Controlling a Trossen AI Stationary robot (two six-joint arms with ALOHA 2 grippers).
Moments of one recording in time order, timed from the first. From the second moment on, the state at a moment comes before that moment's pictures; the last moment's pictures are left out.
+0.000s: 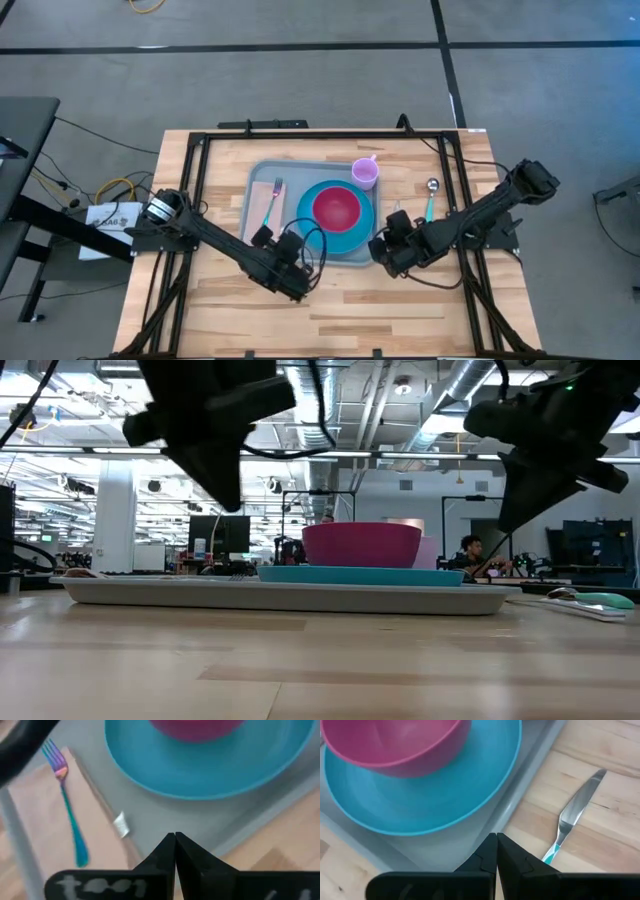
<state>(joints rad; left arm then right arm) -0.46 1.92 1.45 -1.08 -0.64 -1.30 0.48 1.47 0.89 -0.83 0.56 1.51</state>
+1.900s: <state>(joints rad) -0.24 1.92 1.45 -0.79 -0.47 -1.25 0.46 1.54 0.89 -0.96 0.30 2.10</state>
